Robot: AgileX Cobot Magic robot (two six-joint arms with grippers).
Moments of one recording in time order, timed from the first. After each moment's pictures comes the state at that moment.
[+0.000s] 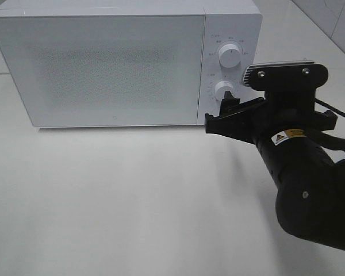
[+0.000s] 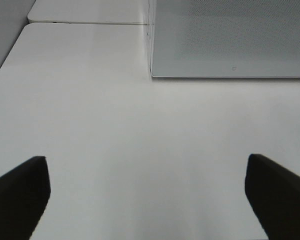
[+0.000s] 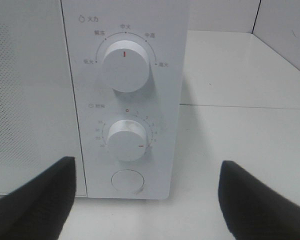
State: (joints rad) left arm 0.01 0.00 -0.52 -0.09 1.08 0.04; right arm 0.88 1.74 -0.50 0.97 -1.21 -0.40
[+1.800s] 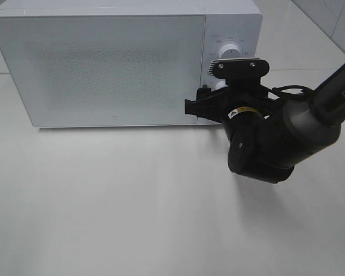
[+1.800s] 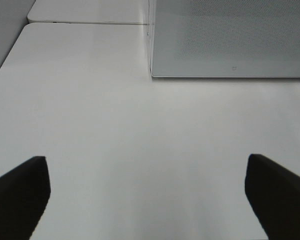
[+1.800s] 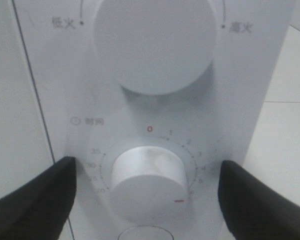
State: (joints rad) left arm 0.01 0.00 -0.52 -0.09 1.08 0.04; right arm 0.65 2.09 -0.84 0.74 -1.11 -0.31
